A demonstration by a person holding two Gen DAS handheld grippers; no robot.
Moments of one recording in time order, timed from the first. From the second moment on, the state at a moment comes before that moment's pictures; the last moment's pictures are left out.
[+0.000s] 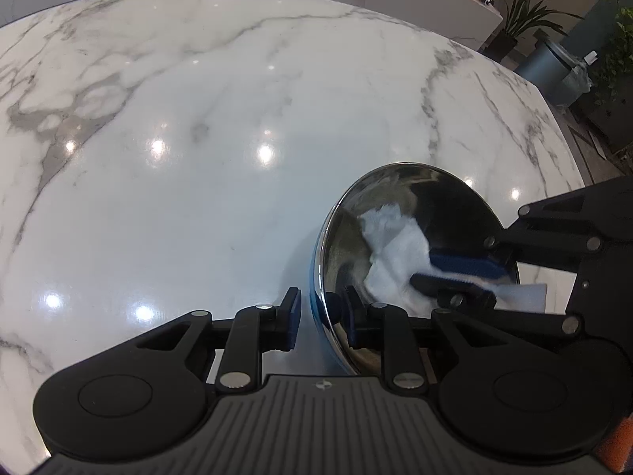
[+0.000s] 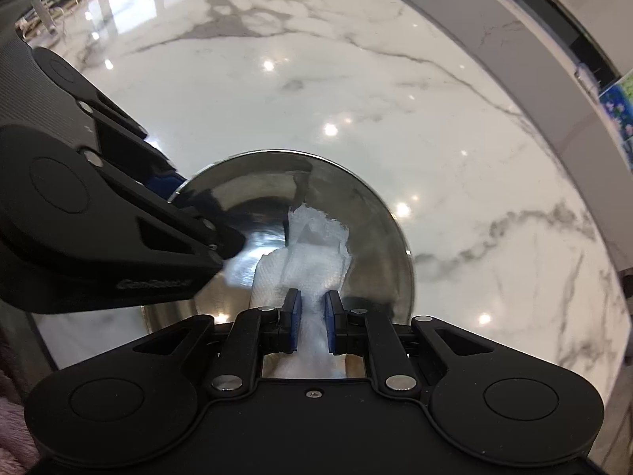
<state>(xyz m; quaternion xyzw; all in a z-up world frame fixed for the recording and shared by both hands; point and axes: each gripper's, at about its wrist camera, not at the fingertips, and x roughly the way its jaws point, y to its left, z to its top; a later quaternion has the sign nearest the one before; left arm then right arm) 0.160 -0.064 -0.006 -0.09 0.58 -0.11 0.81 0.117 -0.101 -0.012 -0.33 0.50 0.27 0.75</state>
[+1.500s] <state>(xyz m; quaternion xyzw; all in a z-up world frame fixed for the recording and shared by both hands) 0.124 0.004 -0.029 -0.07 0.57 -0.11 0.81 0.107 -0.099 -0.007 -0.31 0.48 0.28 0.77</state>
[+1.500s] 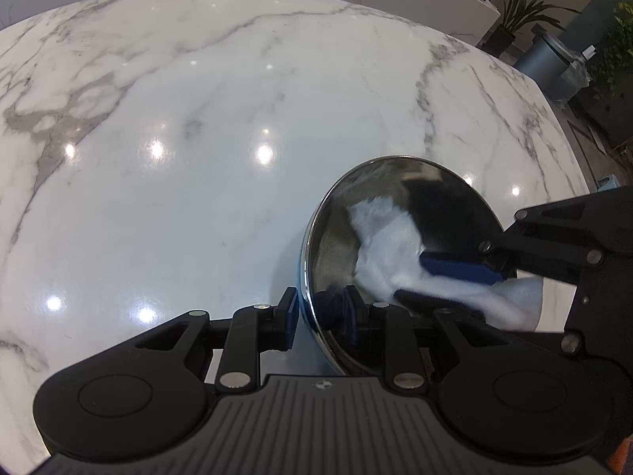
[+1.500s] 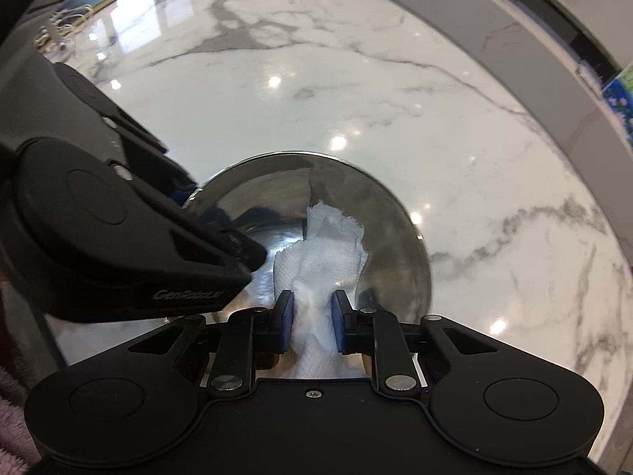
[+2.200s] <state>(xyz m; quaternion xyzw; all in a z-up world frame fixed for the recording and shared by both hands) 0.127 0.060 -0.035 -0.08 0.57 -0.11 0.81 0.113 -0.123 0.004 -0.27 0.47 0.27 0.79</state>
